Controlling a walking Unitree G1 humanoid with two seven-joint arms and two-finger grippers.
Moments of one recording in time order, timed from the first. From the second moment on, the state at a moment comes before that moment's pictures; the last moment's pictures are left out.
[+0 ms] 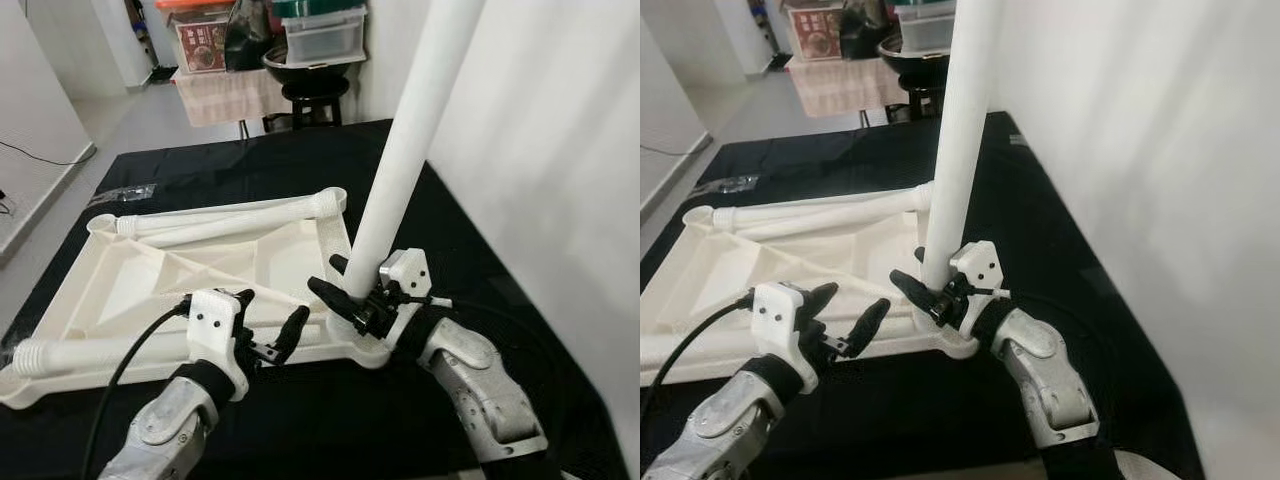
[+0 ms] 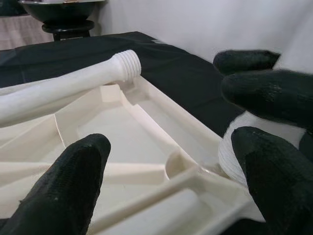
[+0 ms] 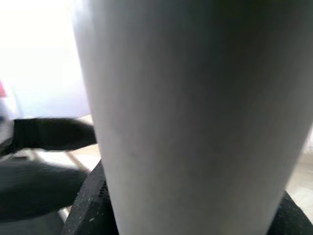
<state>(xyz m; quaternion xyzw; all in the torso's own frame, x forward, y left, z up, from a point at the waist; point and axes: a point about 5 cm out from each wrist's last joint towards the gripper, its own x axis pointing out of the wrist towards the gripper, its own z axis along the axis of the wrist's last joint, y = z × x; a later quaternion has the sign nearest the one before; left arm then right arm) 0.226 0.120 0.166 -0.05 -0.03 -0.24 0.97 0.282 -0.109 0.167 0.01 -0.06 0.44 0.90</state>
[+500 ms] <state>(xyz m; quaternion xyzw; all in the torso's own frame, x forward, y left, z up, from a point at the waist) 0.207 0.114 0.159 0.01 0.00 -0.28 0.96 0.275 -0.119 0.169 -0.02 -0.05 0.48 0.87</state>
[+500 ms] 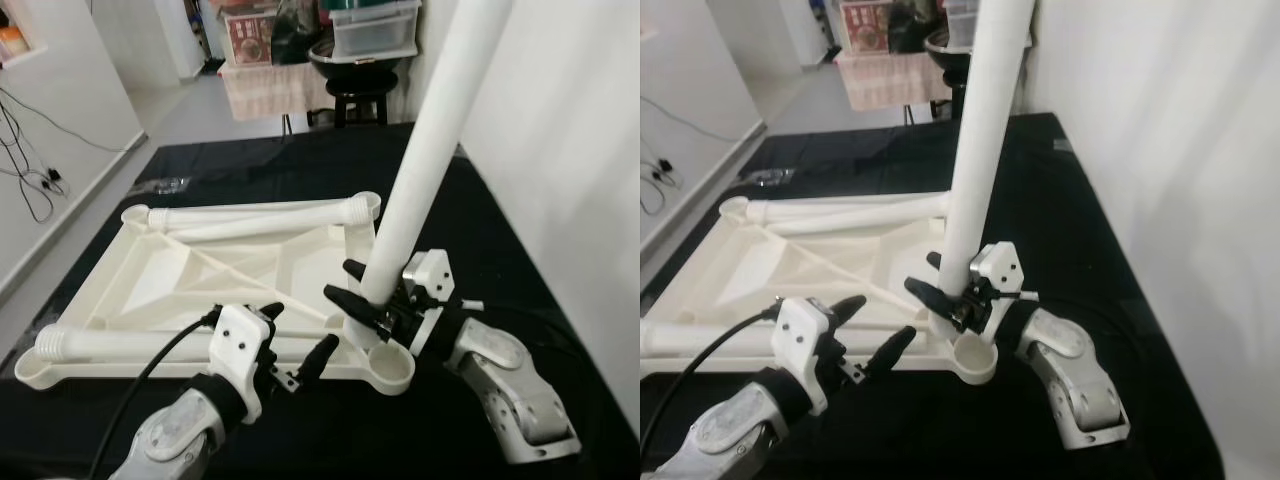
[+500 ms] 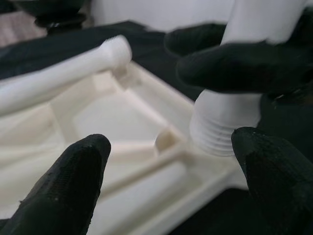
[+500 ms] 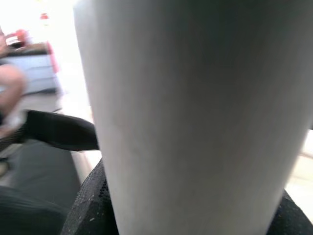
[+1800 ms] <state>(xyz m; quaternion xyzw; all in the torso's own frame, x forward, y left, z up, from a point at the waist) 0.170 0.107 0.162 0.05 0.03 -0.44 0.90 0.293 -0.143 0.202 -0.04 -0.01 0.68 0.74</state>
